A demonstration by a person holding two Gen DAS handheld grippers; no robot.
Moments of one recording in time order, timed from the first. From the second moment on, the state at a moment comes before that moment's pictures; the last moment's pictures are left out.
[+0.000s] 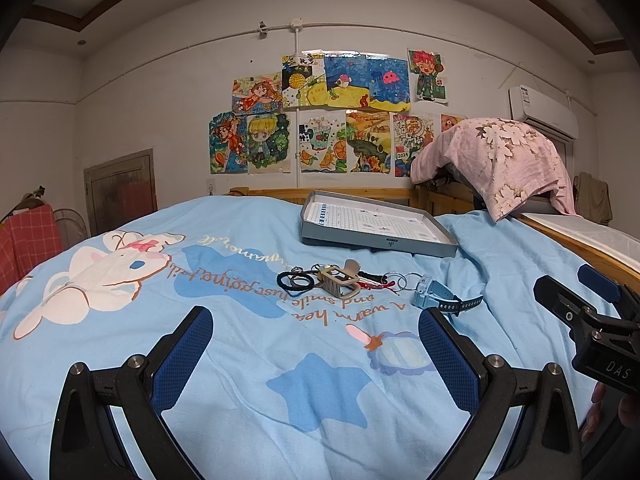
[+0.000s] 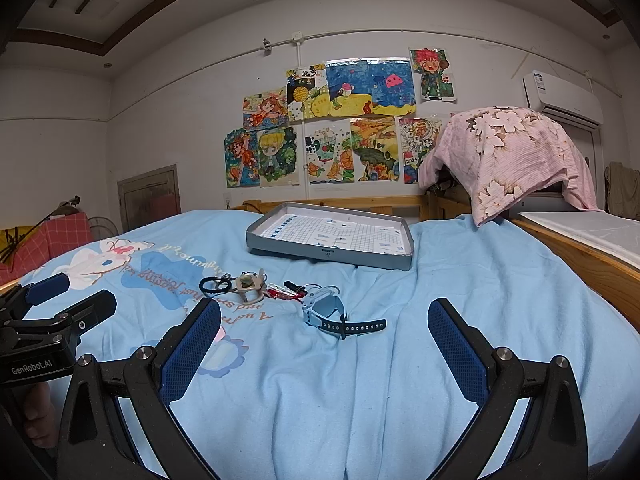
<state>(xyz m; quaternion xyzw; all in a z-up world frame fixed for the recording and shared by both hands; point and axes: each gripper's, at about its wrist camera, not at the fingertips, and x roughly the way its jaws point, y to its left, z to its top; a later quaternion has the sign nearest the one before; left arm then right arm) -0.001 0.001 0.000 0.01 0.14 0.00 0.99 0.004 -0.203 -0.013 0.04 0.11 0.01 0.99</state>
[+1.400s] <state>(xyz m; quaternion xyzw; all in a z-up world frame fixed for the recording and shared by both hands) -0.005 -0.007 0.023 0.00 0.14 0.01 0.99 0.000 -0.212 -0.003 0.06 0.09 -0.01 0.99</state>
